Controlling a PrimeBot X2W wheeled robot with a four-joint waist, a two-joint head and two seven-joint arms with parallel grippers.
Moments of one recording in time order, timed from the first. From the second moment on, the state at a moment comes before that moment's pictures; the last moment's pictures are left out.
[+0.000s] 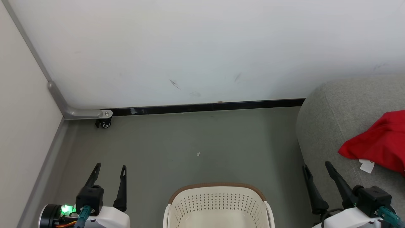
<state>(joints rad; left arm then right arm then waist) -0.14 0.22 -0.37 0.28 -0.33 0.25 -0.24 0.08 -0.04 0.01 0.05 0.13 0.12 -0.25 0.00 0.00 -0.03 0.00</state>
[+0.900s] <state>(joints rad) -0.15 0.21 -0.37 0.34 -0.33 0.27 -0.24 0.09 -0.04 0.00 0.04 0.13 0.12 -0.25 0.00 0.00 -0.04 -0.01</state>
